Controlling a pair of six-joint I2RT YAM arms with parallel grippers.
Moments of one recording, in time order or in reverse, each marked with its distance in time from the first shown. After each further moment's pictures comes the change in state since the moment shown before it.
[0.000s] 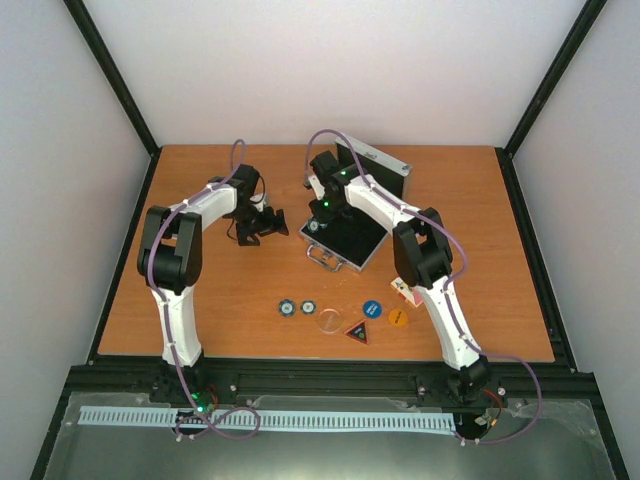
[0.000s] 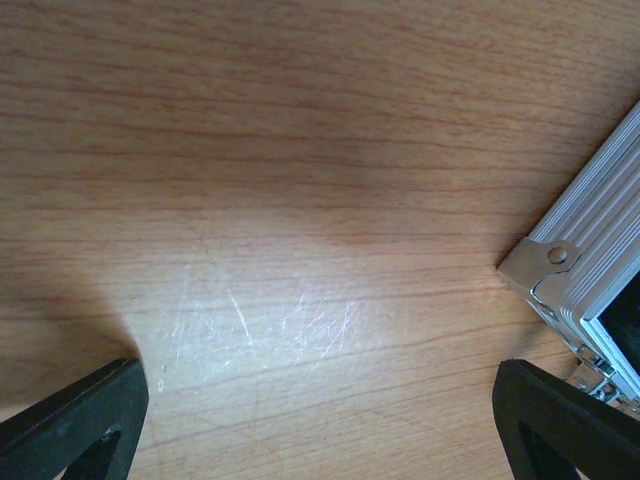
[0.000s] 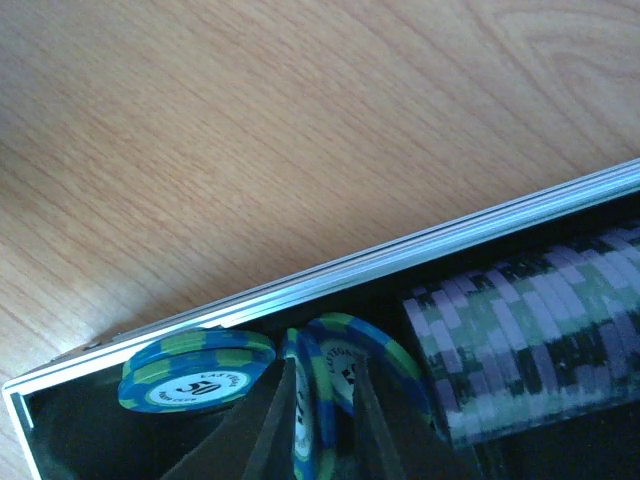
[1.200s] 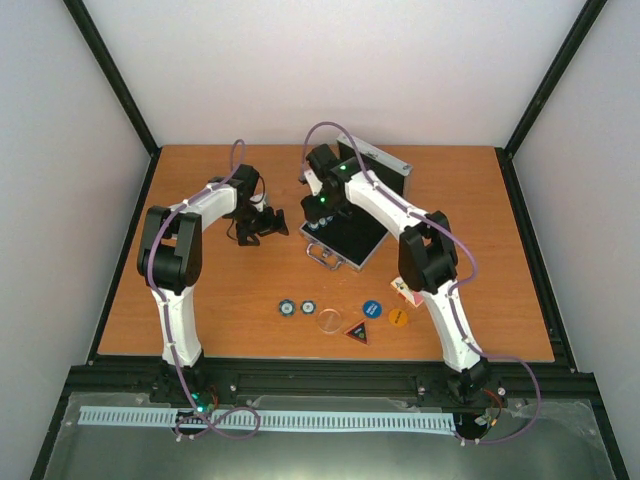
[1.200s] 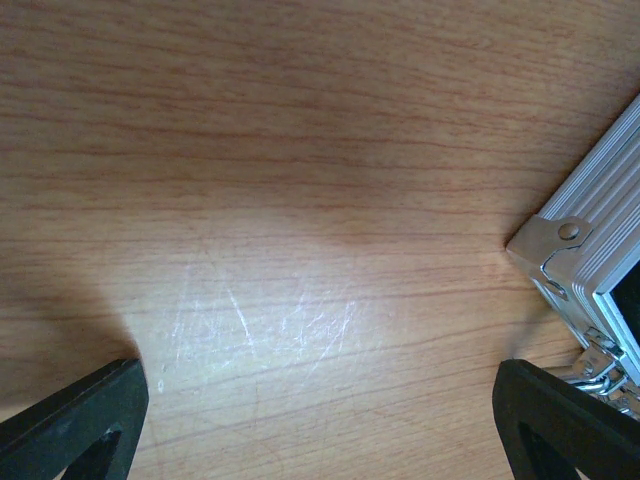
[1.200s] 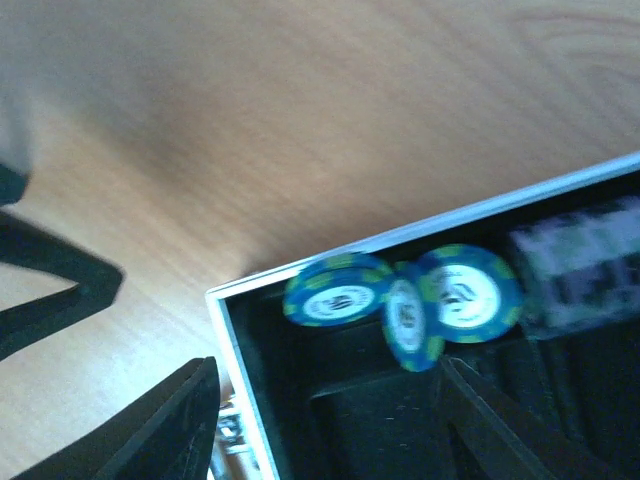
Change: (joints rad) left arm 0.000 -0.001 0.000 0.001 0.000 0.000; right arm 0.024 -0.080 0.022 -0.083 -0.042 0.059
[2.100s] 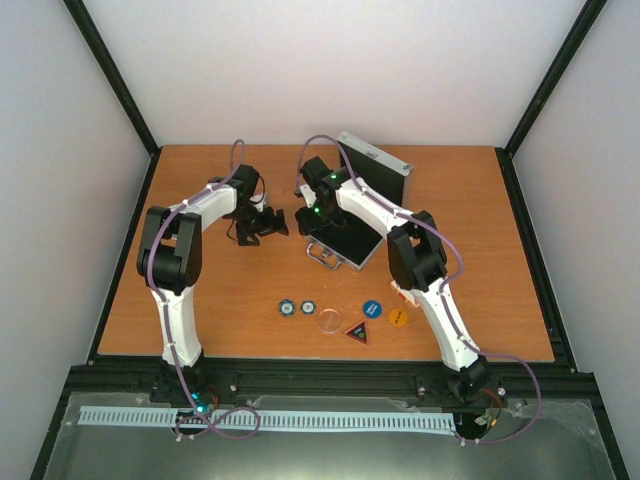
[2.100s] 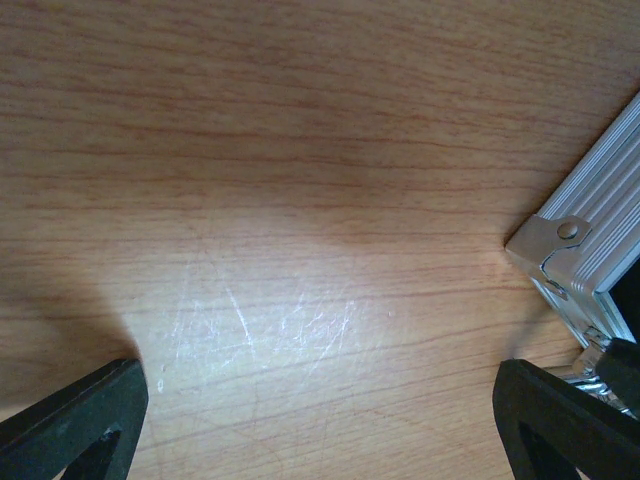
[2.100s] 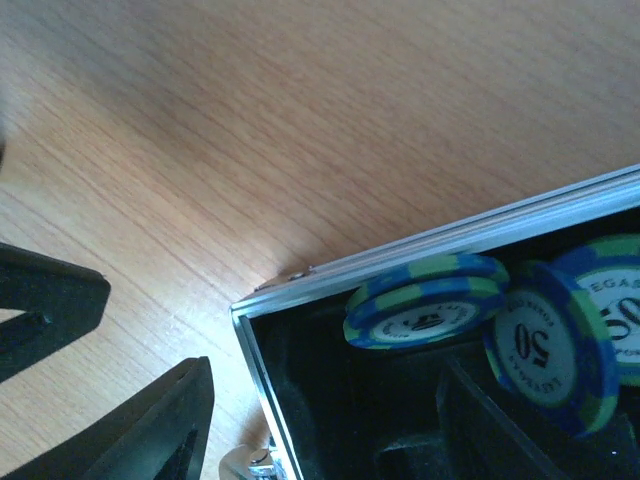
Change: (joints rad) left arm 0.000 -0.005 -0.004 0.004 0.000 0.000; right arm 0.029 0.093 0.003 -0.010 -0.097 0.064
